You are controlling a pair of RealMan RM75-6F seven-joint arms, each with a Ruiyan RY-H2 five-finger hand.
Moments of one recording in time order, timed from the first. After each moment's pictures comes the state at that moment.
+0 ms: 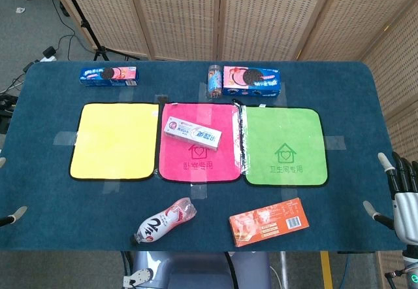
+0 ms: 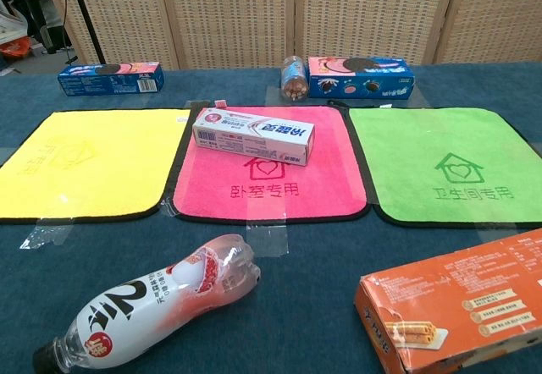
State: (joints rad) left arm 0.00 -1.00 -0.05 -1.80 1.40 1.54 0.04; right arm 0.03 -1.10 0.10 -1.63 -1.55 1.63 -0.06
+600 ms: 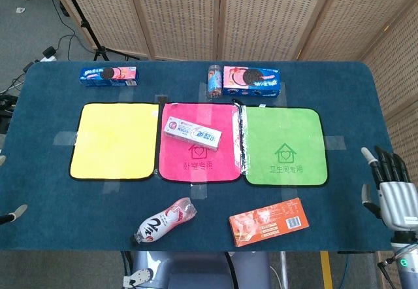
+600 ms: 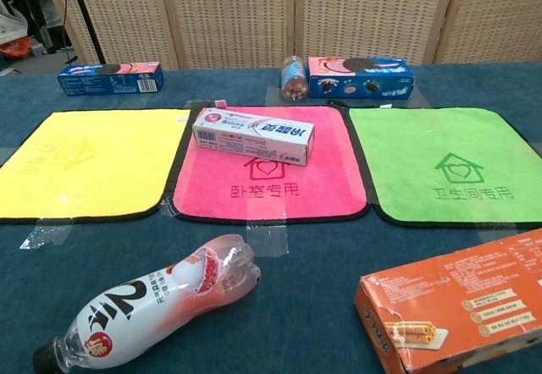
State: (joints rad) left arm -0.02 -1.00 -0.07 -1.79 1.39 1.51 0.02; right arm 0.12 -1.13 0.12 -1.56 -1.53 1.49 0.00
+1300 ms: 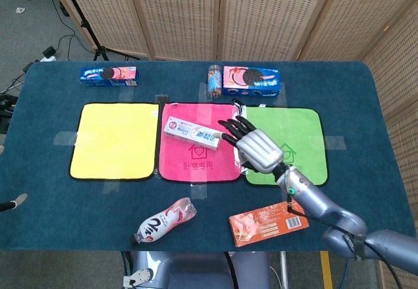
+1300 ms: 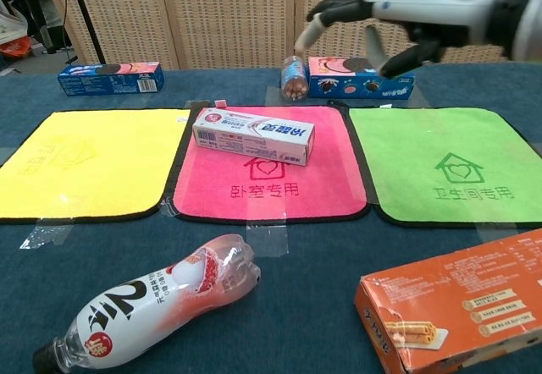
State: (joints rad) left arm -0.08 -1.03 -0.13 -1.77 1.24 1.43 0.08; right arm 0.79 -1.29 0.30 -1.64 -1.46 0.82 -0.04
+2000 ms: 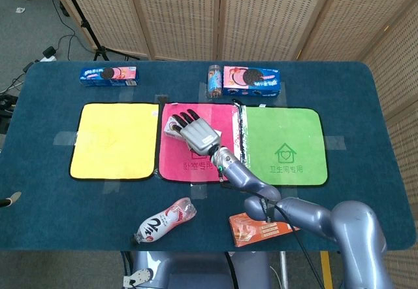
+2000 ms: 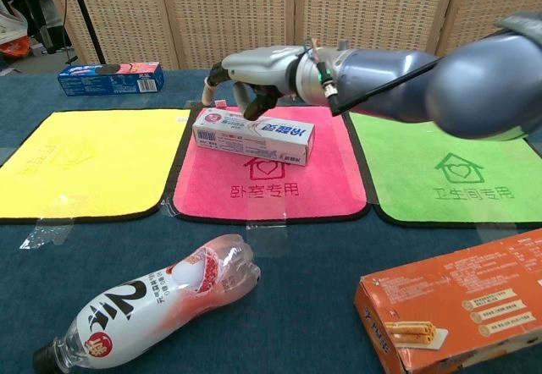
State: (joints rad) left arm -0.11 -1.06 -0.16 -1.74 1.10 1.39 0.14; right arm 1.18 -1.79 0.37 -1.07 -1.06 0.61 -0.35
